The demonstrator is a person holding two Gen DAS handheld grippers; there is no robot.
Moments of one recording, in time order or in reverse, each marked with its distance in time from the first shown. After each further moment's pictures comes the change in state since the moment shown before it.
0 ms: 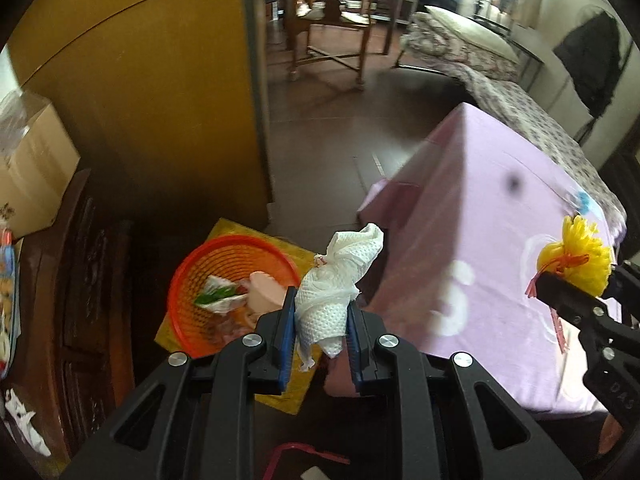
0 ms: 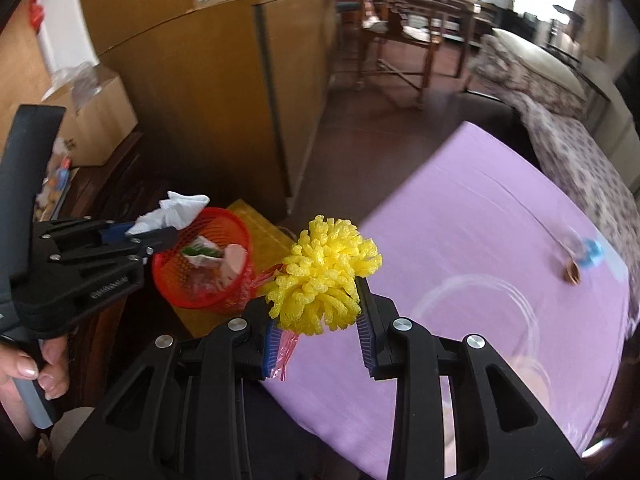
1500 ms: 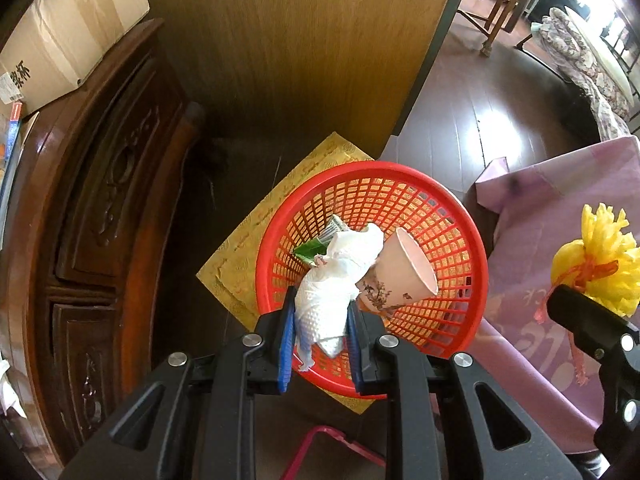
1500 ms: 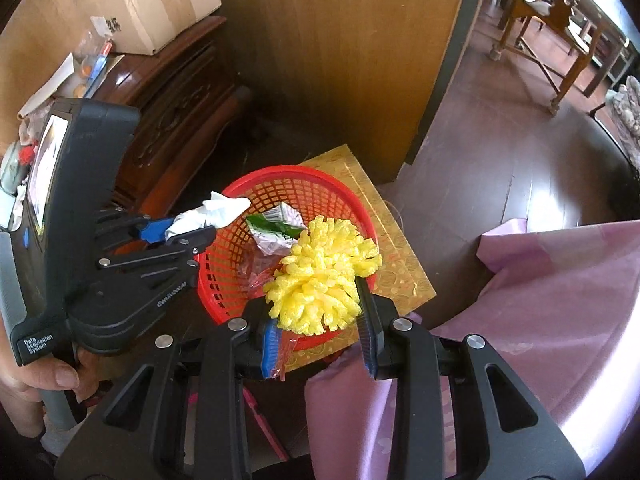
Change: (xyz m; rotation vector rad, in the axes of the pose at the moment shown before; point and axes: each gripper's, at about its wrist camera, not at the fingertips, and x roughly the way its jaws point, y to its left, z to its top) left arm 0.137 0.152 -0.015 -0.300 0.254 0.165; right arm 0.174 0.142 0.058 -0.339 0.288 0.202
